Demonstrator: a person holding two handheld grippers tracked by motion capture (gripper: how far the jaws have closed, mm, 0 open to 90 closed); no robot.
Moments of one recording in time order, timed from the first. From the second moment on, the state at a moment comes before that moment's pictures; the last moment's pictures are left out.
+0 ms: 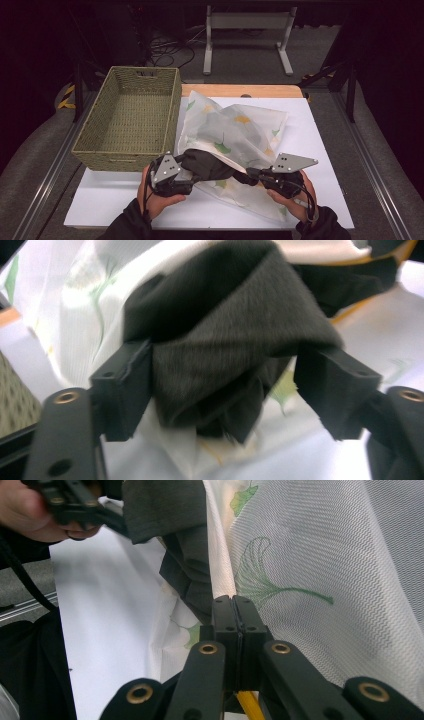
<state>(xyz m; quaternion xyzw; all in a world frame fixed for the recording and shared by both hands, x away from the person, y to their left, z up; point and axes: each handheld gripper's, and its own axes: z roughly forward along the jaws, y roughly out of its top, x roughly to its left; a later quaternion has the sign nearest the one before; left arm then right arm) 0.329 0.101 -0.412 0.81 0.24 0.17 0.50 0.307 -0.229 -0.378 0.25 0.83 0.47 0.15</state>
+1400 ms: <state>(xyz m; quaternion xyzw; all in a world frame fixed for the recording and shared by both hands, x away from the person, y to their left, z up) 0.364 0.060 -0.435 0.84 0.21 0.17 0.47 0.312 -0.229 -0.399 0.26 0.86 0.43 0.13</state>
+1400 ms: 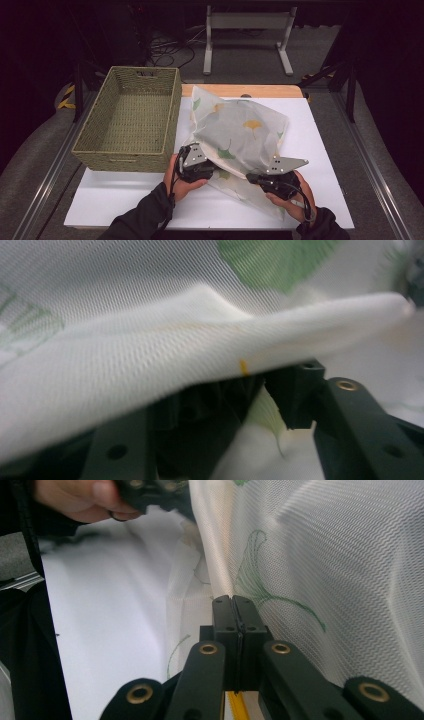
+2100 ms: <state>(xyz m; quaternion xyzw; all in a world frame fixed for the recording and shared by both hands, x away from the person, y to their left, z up) 0.387 0.053 -0.450 0.85 0.27 0.15 0.43 0.305 -0.226 -0.398 0.24 0.86 0.44 0.13</state>
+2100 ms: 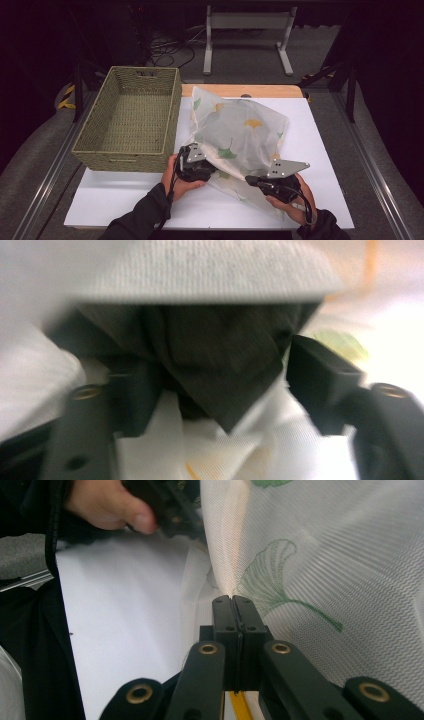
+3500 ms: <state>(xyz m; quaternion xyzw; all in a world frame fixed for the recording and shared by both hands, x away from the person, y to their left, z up) 0.395 0.042 -0.456 0.86 0.29 0.11 0.42 0.309 -0.251 -0.379 0.29 0.82 0.47 0.17</state>
